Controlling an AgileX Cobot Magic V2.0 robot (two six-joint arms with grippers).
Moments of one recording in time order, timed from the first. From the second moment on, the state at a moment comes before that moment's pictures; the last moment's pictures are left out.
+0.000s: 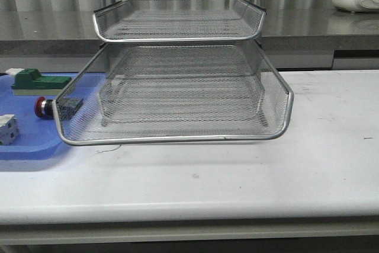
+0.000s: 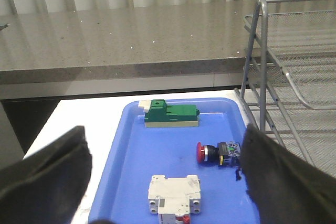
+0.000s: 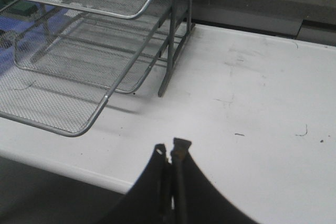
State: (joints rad) left arm 0.01 0.47 -0.43 -0.02 0.18 0.08; right arm 0.12 0.25 -0.37 0.30 0.50 -0.31
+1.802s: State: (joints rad) left arm -0.03 2.16 -1.85 -0.17 1.09 0.76; right arm 0.12 0.21 -0.36 0.30 0.49 -0.30
